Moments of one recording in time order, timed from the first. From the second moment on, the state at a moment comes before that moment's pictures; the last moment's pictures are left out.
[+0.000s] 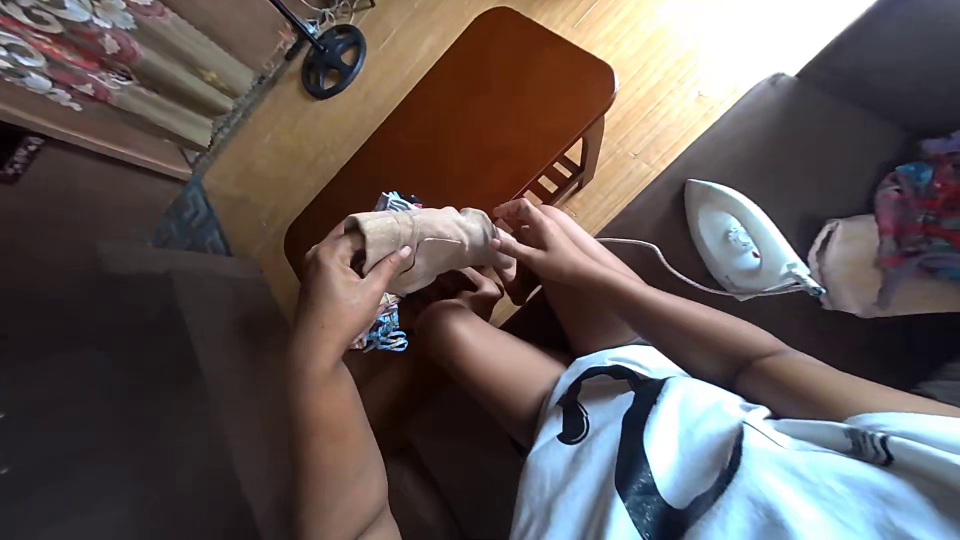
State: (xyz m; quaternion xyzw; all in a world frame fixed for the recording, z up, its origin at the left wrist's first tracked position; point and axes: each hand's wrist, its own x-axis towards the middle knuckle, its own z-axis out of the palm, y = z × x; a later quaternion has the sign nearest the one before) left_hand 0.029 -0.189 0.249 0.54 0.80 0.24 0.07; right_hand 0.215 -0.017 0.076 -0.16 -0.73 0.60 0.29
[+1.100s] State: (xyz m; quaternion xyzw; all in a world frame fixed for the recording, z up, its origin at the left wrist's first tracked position) left_hand 0.064 -0.214 0.295 0.58 0.78 0.24 0.04; right_hand 0.220 0.039 0.082 0.01 -0.64 0.73 0.25
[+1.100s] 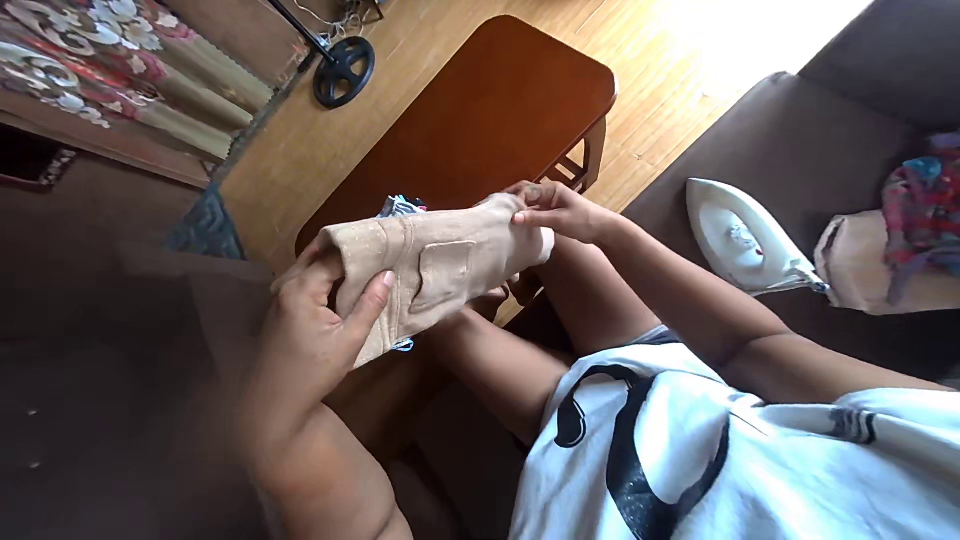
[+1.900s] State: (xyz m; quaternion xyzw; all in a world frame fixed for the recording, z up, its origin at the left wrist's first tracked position) left_hand 0.002 0.092 0.136 0.21 0.69 0.64 0.27; right_hand 0.285 0.021 -0.036 -0.35 -0.84 0.39 0.11
